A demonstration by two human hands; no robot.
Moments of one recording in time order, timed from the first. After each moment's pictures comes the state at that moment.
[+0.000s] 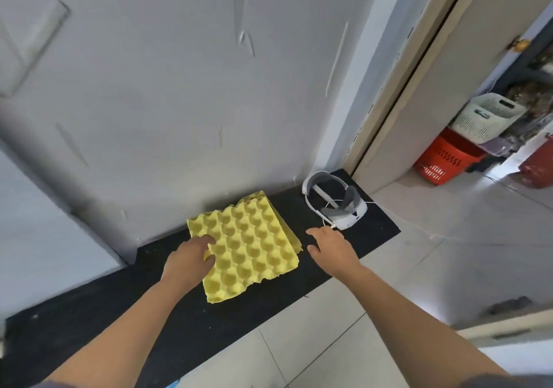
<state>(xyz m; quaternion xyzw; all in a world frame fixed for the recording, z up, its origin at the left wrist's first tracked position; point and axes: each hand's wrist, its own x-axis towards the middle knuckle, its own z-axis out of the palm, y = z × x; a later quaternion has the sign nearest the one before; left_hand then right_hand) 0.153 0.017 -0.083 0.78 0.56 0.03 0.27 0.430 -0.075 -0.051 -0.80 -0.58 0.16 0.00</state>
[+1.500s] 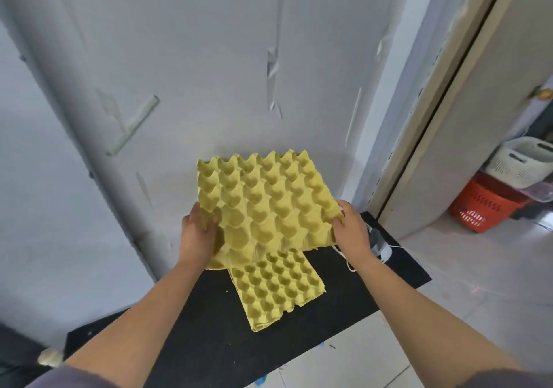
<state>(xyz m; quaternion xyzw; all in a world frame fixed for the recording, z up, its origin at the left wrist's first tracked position) 0.147 0.025 0.051 0.60 0.63 0.37 0.33 0.419 -0.035 0.056 -0.76 -0.49 0.17 0.40</state>
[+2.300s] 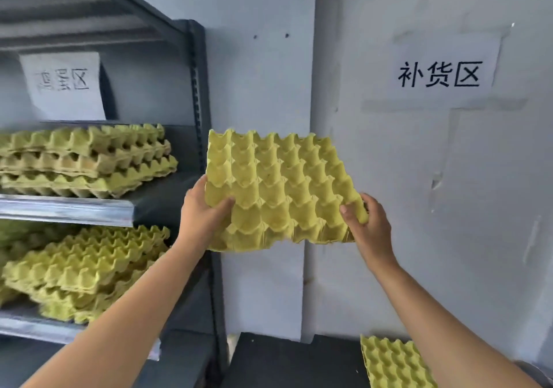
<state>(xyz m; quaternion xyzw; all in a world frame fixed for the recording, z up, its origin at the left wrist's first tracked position) -0.104 -0.260 0.300 0.50 0.60 0.62 0.09 0.153 -0.153 0.259 -0.41 -0.66 0.22 0.58</state>
